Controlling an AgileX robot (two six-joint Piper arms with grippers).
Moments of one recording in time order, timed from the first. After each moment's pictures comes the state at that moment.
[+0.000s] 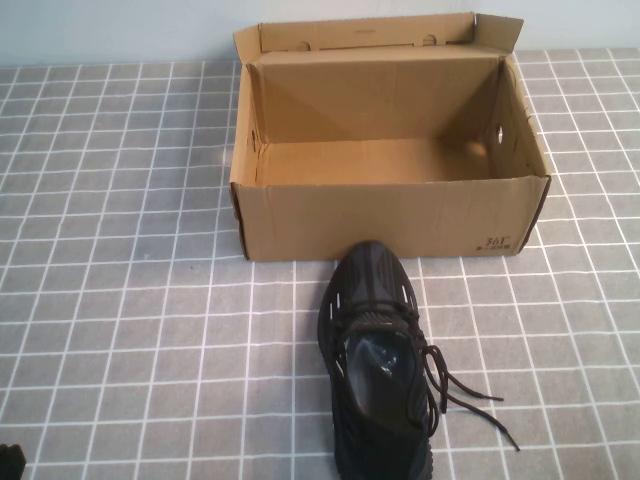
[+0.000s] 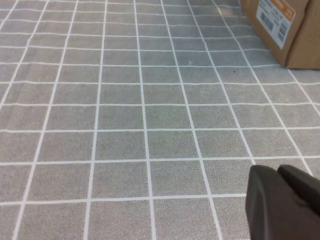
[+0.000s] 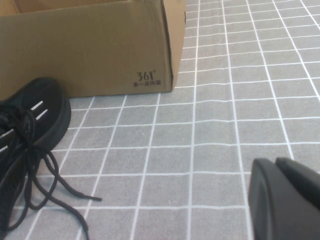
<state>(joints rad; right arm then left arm) 0.12 -0.01 0.03 0.30 0.34 -0.06 -0.14 -0.01 0.03 0.03 0.39 -0.05</state>
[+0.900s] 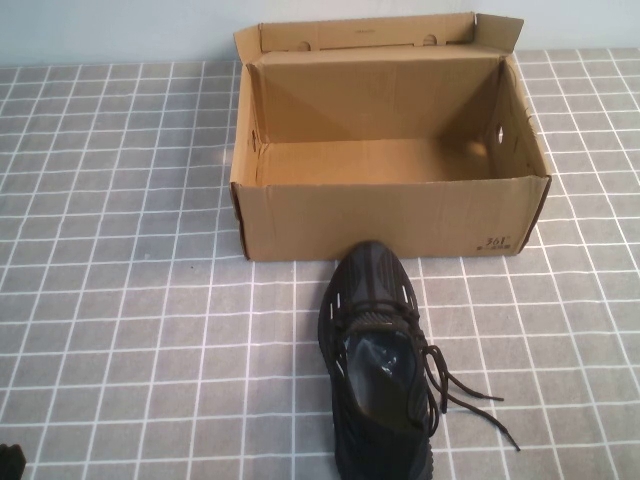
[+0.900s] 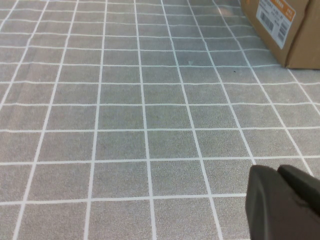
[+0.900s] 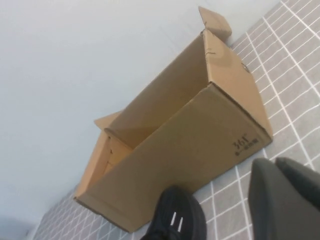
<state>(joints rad) 0.12 -0.01 0.03 0.99 0.17 -0.06 -0.14 -0.01 0.03 0.03 0.39 -0.05</state>
